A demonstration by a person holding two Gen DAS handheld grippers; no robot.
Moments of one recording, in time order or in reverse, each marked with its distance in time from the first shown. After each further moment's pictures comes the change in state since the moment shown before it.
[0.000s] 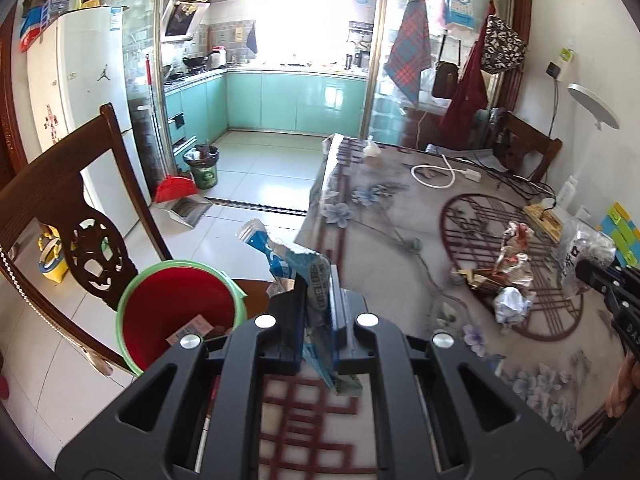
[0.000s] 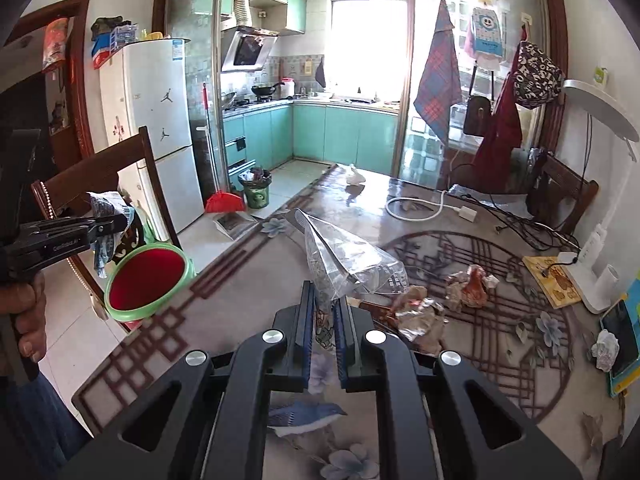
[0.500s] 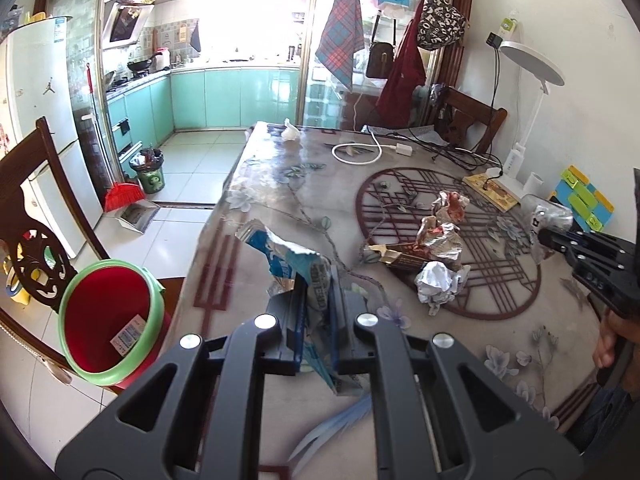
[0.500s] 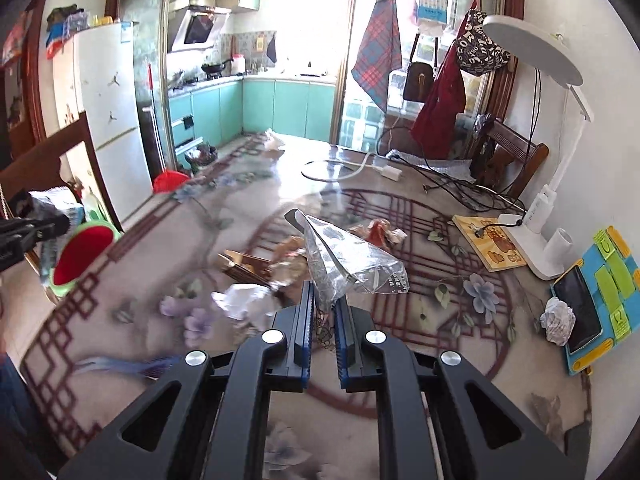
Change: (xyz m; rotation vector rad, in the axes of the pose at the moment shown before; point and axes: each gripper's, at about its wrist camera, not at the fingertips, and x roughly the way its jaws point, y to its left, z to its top) left arm 0.000 -0.094 -0.025 0.096 0.020 -0.171; right arm -0.017 -0.105 -0.044 0.064 0.080 -0.169
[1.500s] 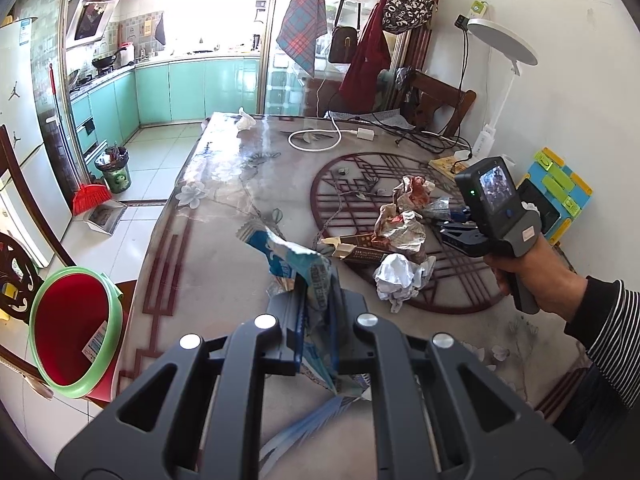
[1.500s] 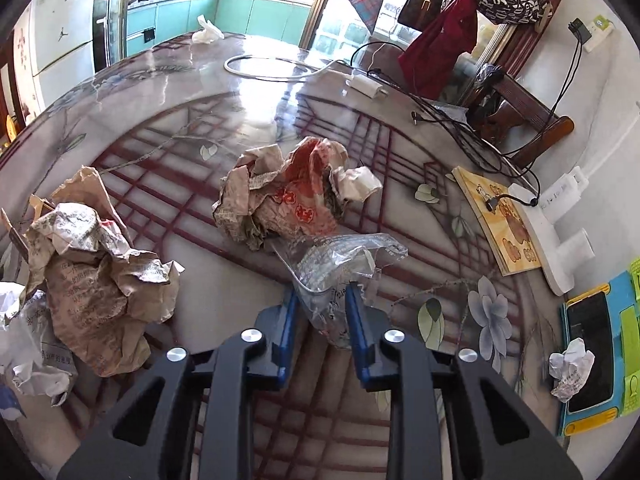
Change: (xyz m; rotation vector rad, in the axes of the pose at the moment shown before) left arm 0.025 -0.031 0.003 0.046 0.054 -0.126; right arm 0.198 -0.082 -0.012 -0.129 0.280 -0.177
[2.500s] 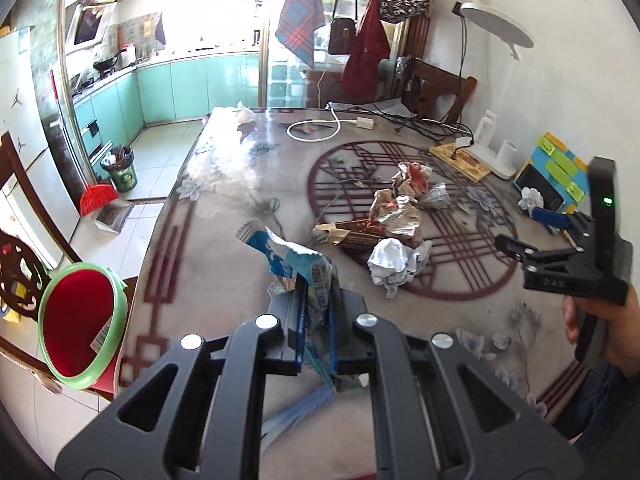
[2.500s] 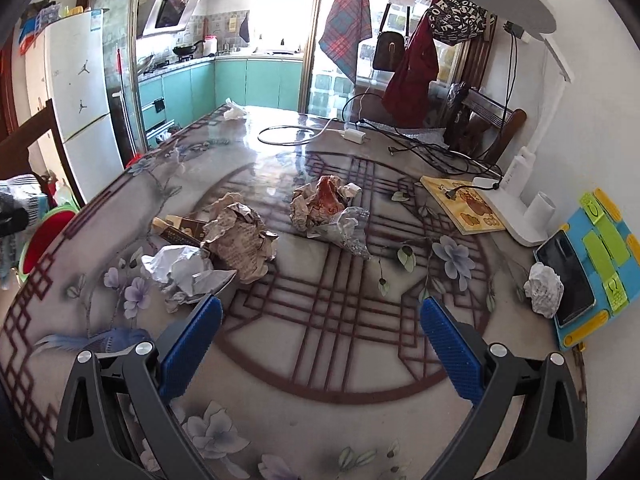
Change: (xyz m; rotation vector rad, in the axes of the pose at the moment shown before) left arm -0.001 -0.017 -0.008 0.023 0.031 0.037; right arm -0.137 0.003 -0.056 0.139 -0.155 0.063
